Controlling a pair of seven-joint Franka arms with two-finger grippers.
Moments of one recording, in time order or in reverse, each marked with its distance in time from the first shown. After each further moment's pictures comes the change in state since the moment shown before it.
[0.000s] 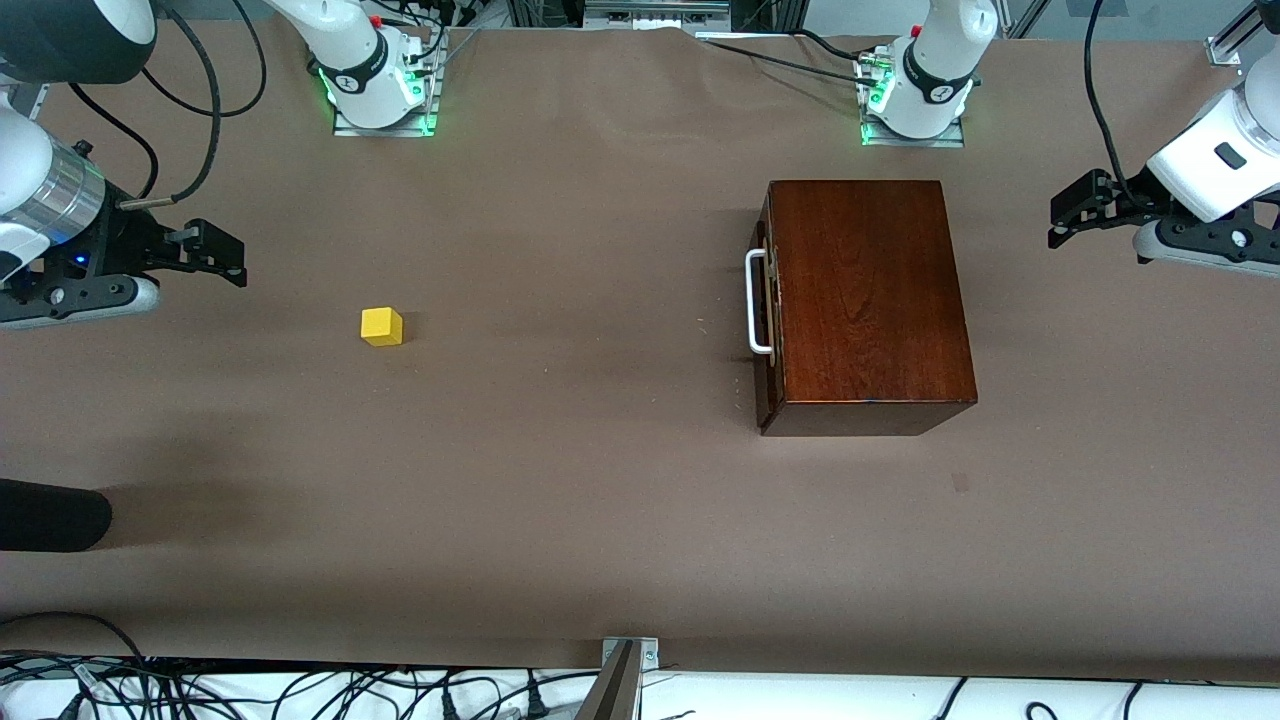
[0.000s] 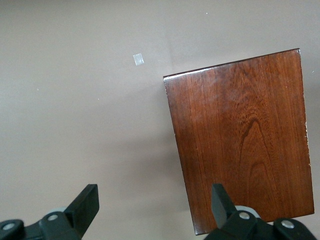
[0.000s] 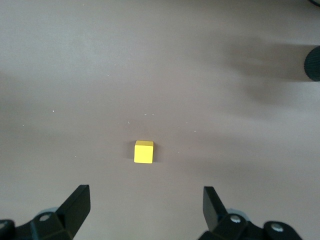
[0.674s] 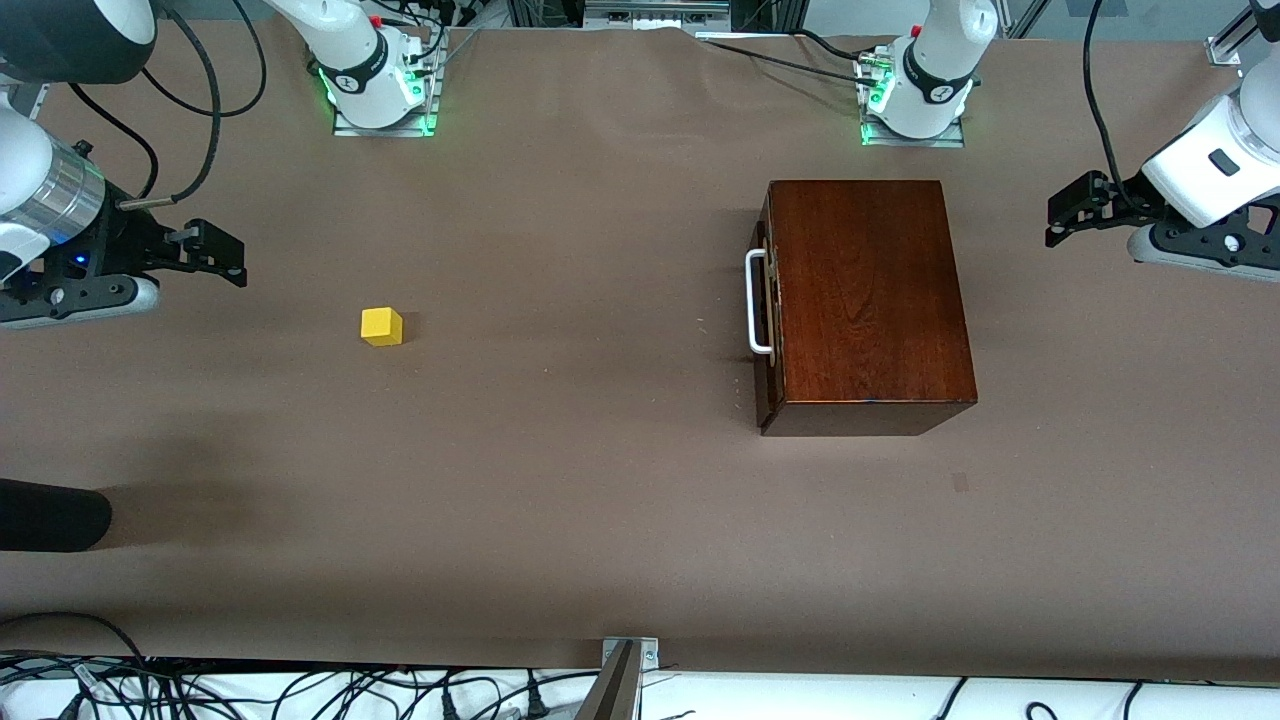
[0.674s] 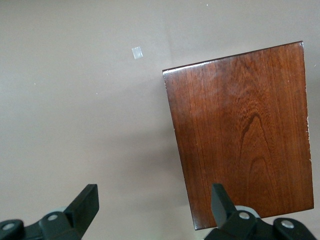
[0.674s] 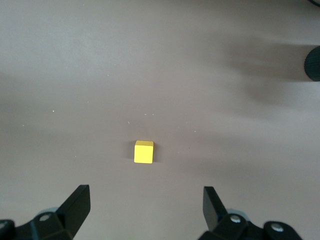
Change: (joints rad) left arm -0.001 0.012 0.000 0.006 0.000 -0.025 0.000; right arm 0.000 0.000 0.000 0.000 0.000 0.000 0.000
